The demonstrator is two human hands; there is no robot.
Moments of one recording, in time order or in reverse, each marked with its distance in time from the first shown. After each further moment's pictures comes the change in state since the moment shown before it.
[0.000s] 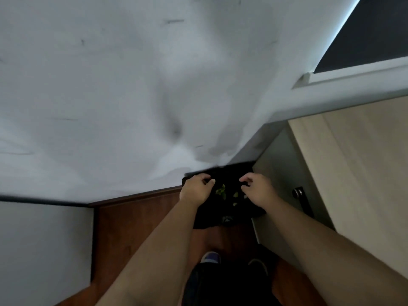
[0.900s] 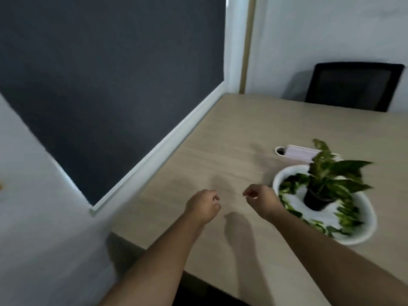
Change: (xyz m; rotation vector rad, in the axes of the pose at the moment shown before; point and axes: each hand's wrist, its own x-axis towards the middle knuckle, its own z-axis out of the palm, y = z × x) left_hand -0.250 0.342 0.121 0.623 -0.288 1.166; right_hand -0.354 0.144 -0.250 0.297 0.918 0.345
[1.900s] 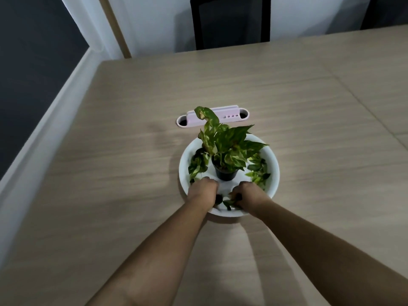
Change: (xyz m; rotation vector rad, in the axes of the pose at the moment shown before) left_hand 0.110 0.200 0.170 0.543 -0.403 0.430; right_hand -0.015 0.207 -0.076 -0.284 -0.113 0.355
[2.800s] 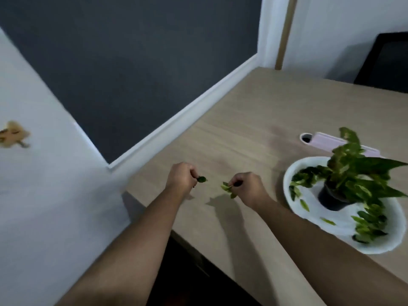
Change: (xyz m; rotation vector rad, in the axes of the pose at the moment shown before) left_hand -0.248 -0.174 0.005 -0.700 0.591 -0.848; right_hand -0.046 -0.217 0.034 0.394 -0.115 -0.495
